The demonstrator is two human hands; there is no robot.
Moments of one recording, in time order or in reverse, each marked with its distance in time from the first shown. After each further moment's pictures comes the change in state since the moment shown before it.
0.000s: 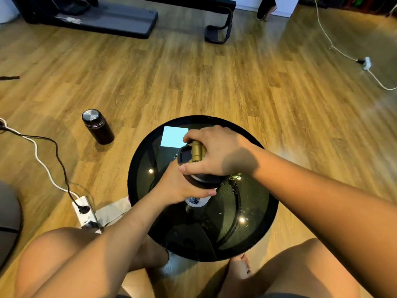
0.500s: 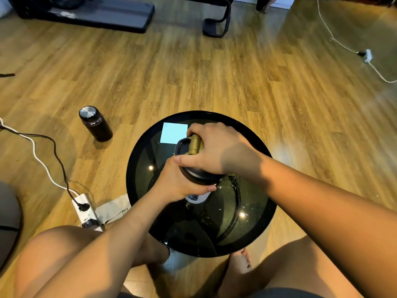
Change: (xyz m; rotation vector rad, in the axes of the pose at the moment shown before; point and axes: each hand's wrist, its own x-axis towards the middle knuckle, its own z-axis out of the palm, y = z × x) left_hand -0.001 0.000 0.002 -0.051 0.051 0.044; right_hand 0.002 -0.005 0.012 0.004 0.070 0.207
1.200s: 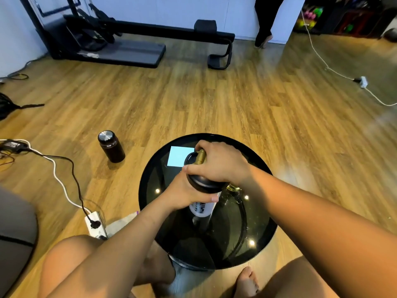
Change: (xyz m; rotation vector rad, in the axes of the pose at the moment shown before) left_hand -0.002 0.012 -0.005 0.035 -0.102 -0.087; right_hand -0.006 -0.004 0.004 0.056 0.100 0.081
